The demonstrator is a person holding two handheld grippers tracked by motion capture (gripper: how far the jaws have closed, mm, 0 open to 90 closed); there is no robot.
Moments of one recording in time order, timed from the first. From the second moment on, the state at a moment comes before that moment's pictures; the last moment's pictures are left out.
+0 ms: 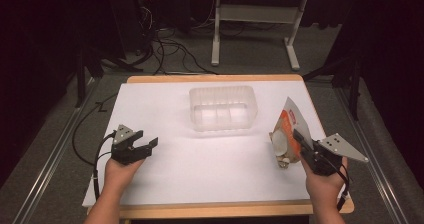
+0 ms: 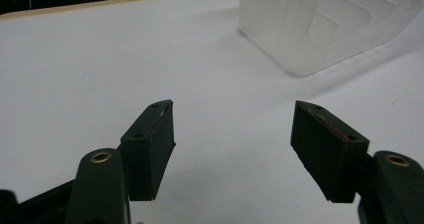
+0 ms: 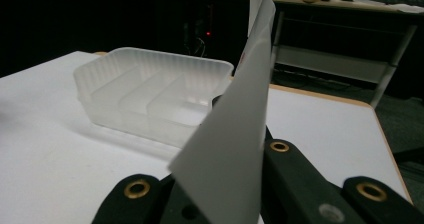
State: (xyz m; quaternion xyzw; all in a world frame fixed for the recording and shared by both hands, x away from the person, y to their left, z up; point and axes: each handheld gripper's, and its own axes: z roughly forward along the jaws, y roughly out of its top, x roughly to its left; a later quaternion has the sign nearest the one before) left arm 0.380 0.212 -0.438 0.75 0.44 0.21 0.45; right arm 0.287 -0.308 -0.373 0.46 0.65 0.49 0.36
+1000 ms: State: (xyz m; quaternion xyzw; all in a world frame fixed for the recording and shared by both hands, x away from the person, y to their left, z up) left arm 0.380 0.213 -0.437 0.74 0.44 0.21 0.46; right arm 0.353 -0.219 -0.316 0.40 0.68 0.53 0.32
